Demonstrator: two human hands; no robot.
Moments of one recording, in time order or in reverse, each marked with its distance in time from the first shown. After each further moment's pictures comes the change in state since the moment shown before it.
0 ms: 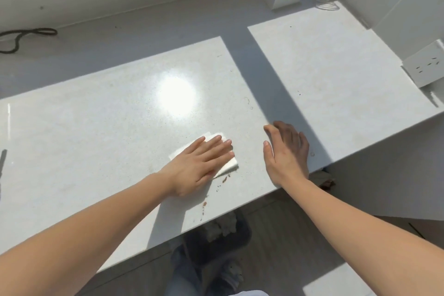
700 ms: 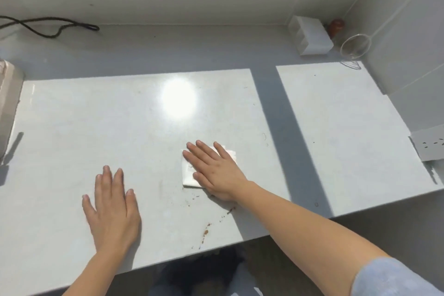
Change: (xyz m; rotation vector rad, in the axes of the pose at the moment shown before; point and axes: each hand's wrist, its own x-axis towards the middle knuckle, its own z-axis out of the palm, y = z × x) left_hand -0.116 0.006 0.044 -0.358 0.523 -1.330; right_hand 0.058 -0.129 0.030 -0.163 -0.464 -0.835
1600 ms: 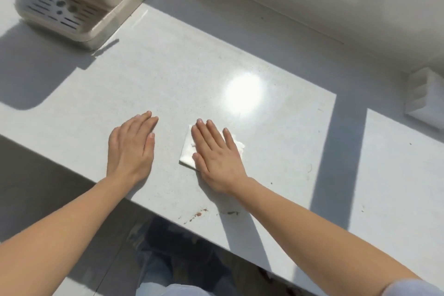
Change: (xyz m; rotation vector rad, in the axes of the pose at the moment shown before) left_hand -0.017 0.007 0.009 -0.008 0.253 -0.205; right_hand 0.032 -0.026 0.009 -0.008 -0.016 -0.330
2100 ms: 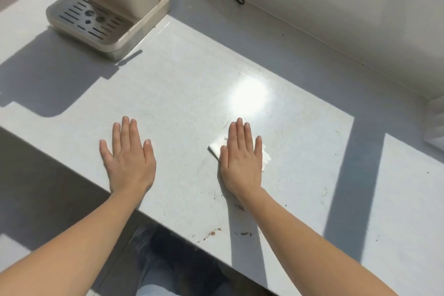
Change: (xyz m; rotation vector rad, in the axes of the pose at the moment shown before) left_hand 0.007 -0.023 0.002 0.138 -0.021 -0.344; right_hand 0.029 0.002 -0.002 -0.013 0.163 0.324
